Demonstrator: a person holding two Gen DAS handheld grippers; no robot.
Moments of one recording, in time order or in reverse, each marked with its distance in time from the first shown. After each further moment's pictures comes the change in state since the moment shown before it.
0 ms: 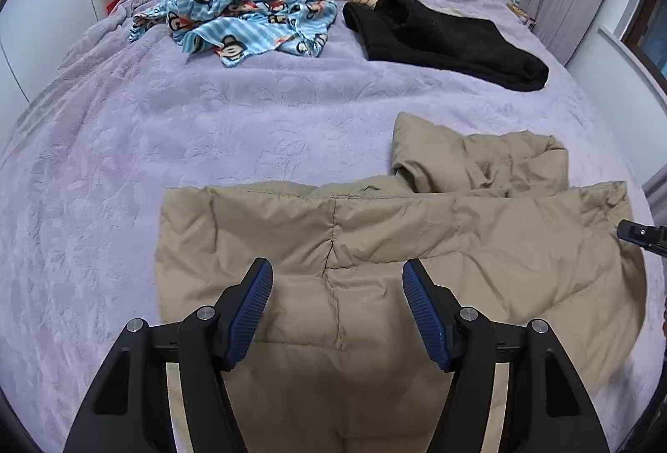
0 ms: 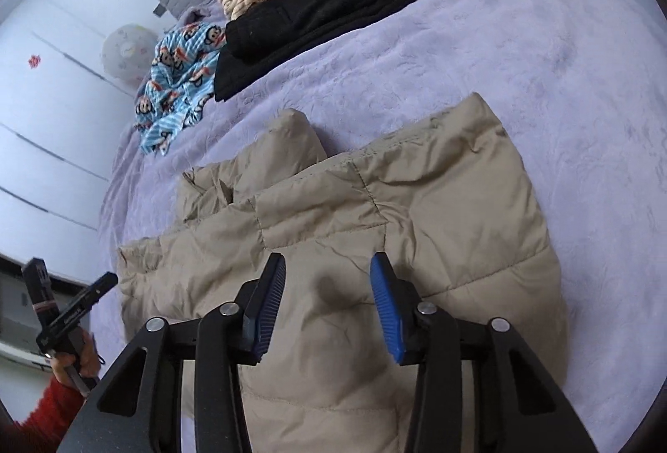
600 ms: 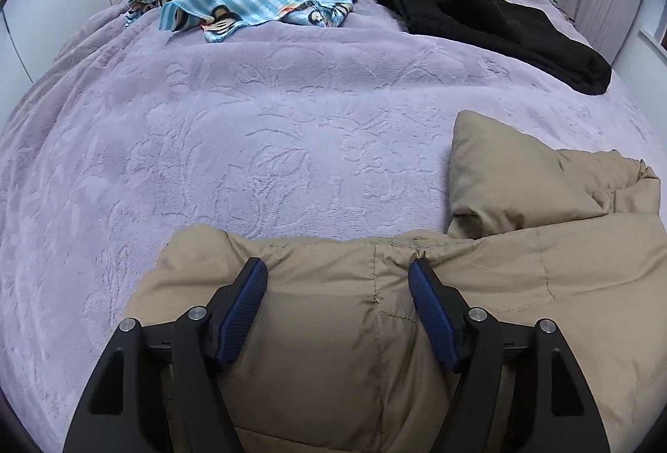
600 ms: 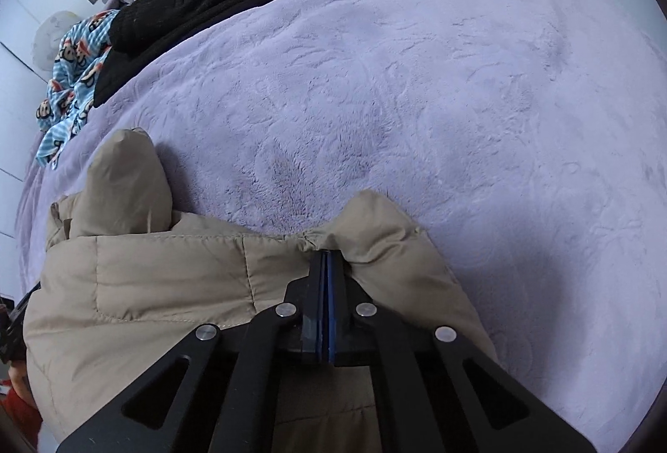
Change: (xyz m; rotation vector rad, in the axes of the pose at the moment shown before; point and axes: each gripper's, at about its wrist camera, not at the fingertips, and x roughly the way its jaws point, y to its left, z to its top) left arm 0.116 -0.005 0.033 -0.052 -0.020 0.101; right arm 0.092 -0.074 0.042 0.068 -0.008 -0.216
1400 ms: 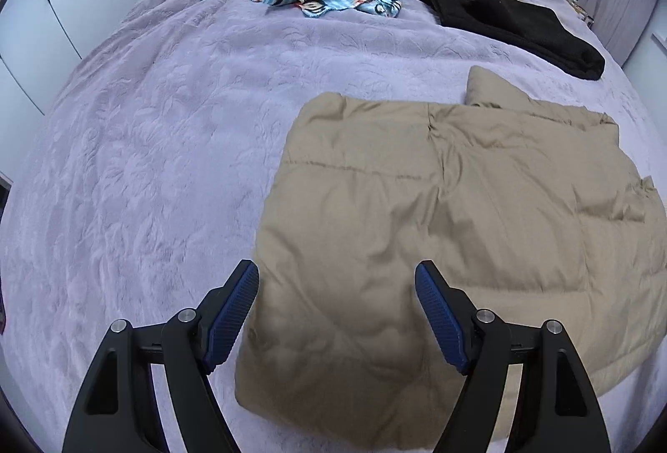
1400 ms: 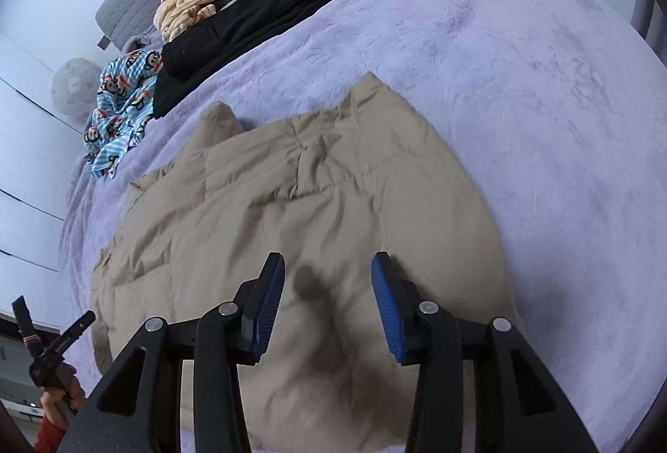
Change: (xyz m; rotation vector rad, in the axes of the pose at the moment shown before) left arm -0.132 0.051 -0.090 -0.049 0.087 0.071; right arm -0.129 0.005 -0.118 0.157 -0.071 0.113
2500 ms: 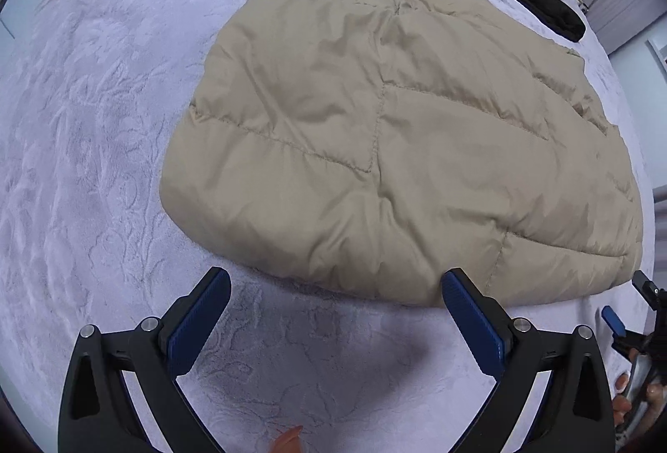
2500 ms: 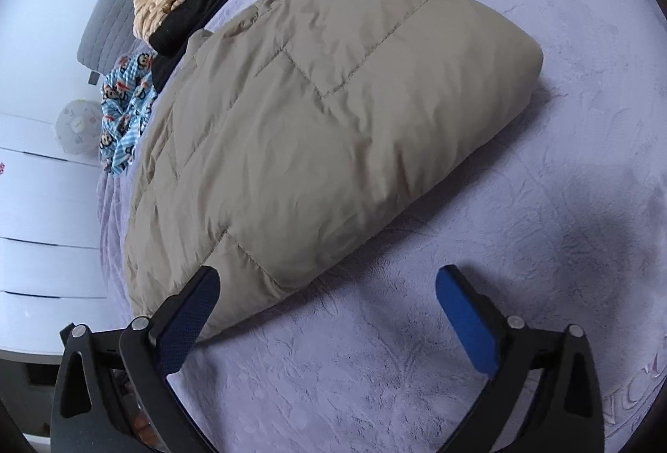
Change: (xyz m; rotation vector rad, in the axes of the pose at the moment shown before) left arm -0.009 -0.010 -0.086 -0.108 0.224 -0.170; right arm -0.001 -0.026 -0.117 0.279 0.092 0.138
